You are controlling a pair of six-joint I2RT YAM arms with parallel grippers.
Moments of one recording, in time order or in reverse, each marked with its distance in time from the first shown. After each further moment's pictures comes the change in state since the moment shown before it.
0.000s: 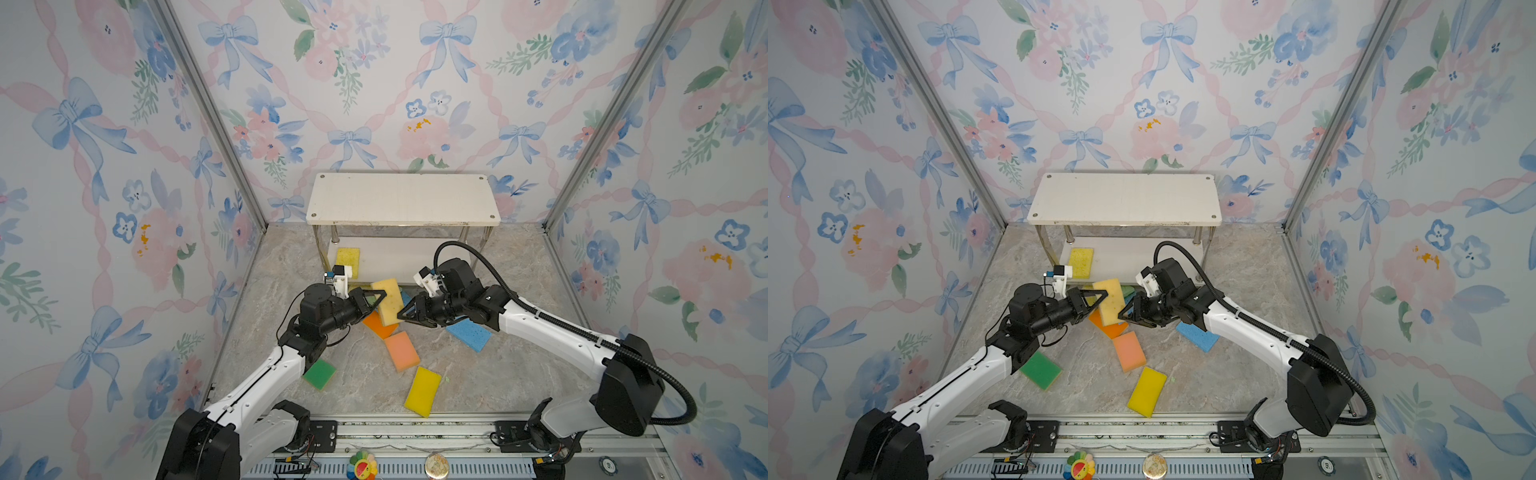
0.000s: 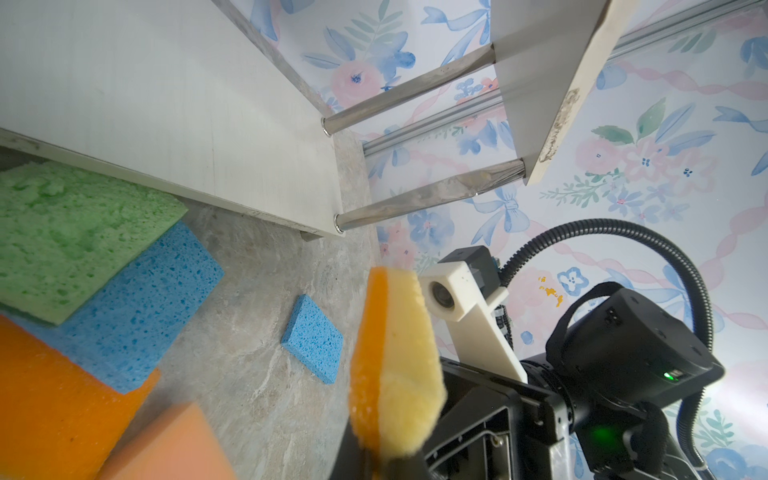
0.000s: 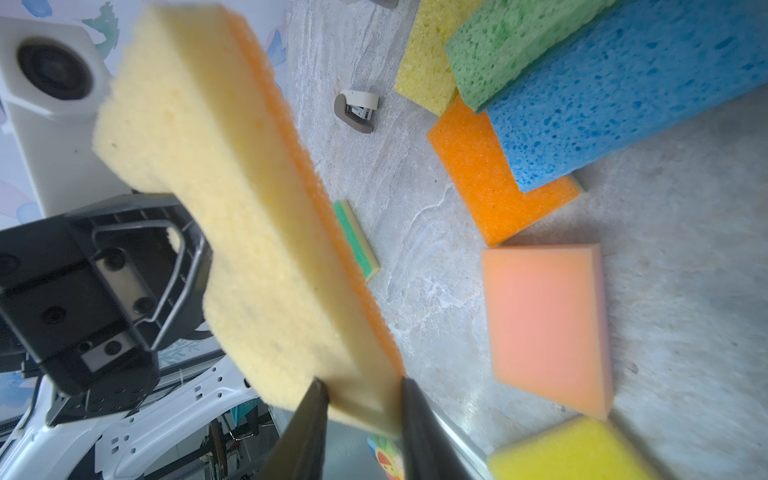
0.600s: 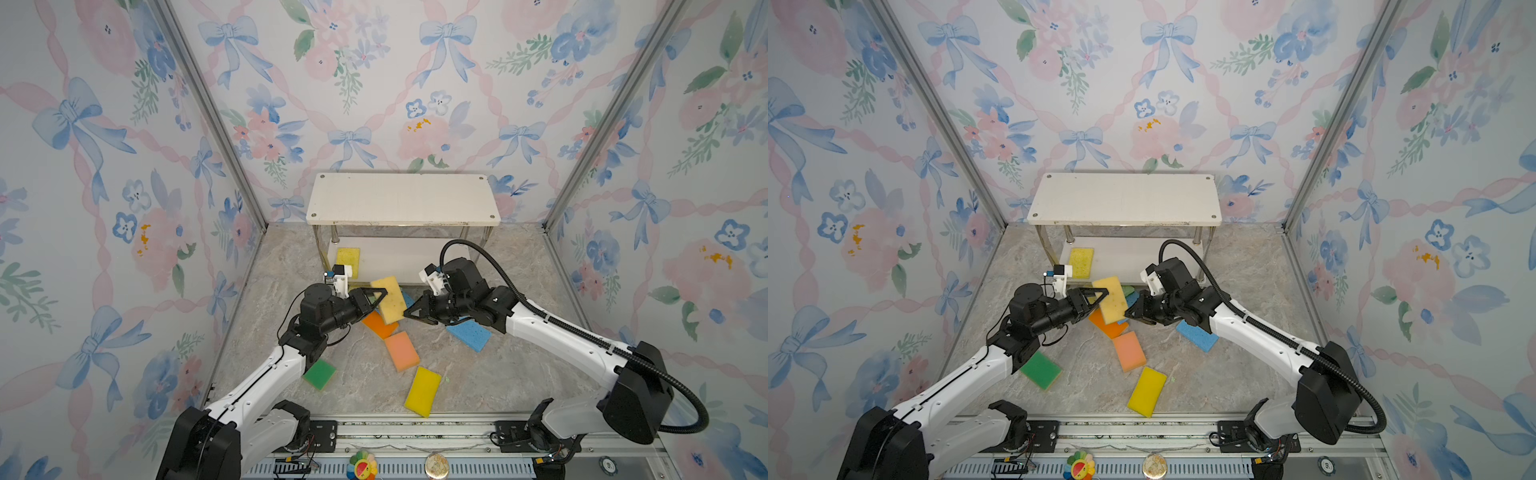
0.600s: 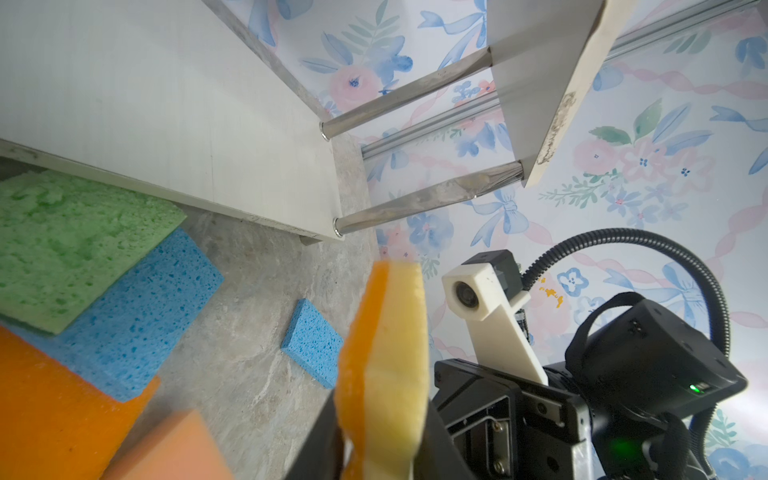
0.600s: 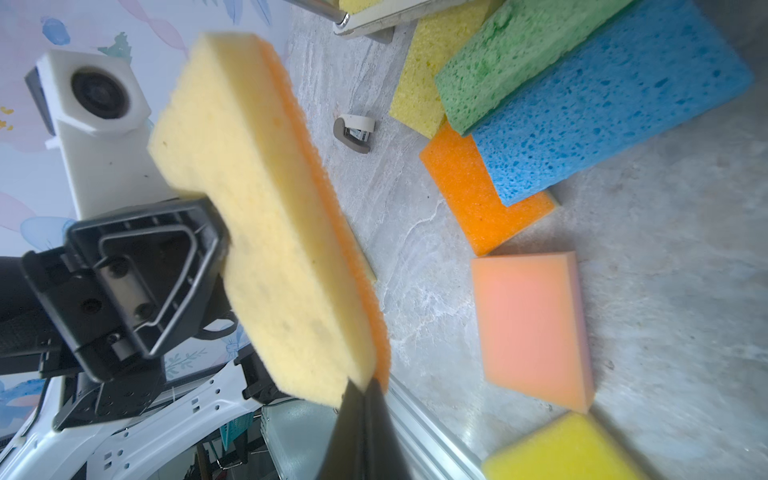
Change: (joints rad) left arm 0.000 0.008 -0.002 0.019 -0.006 -0.004; right arm -0.005 -0.051 -0.006 -0.016 0.085 0.004
